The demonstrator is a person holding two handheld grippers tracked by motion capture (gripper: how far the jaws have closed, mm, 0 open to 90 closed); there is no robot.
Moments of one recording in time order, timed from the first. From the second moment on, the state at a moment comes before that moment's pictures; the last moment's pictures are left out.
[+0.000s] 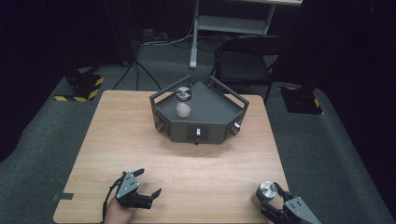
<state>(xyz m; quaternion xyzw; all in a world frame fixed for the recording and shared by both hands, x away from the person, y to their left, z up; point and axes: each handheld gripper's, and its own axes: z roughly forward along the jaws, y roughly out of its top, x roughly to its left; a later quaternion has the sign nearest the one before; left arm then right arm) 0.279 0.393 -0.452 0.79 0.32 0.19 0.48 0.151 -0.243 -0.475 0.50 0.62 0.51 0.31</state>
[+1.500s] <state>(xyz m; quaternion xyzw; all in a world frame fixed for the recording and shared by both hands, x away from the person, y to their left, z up) 0.284 0.380 -0.442 0.81 0.33 0.18 0.44 0.152 -0.221 -0.456 0.48 0.65 0.49 0.33</state>
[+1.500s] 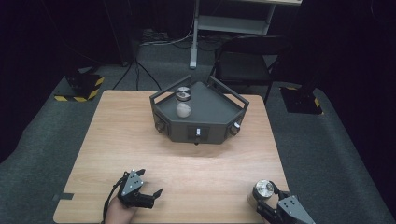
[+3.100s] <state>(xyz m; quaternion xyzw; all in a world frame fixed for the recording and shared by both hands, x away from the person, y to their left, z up) 0.289 0.388 -0.443 0.81 0.32 0.16 0.46 0.235 -0.163 -0.362 0.41 0.66 0.55 0.31</state>
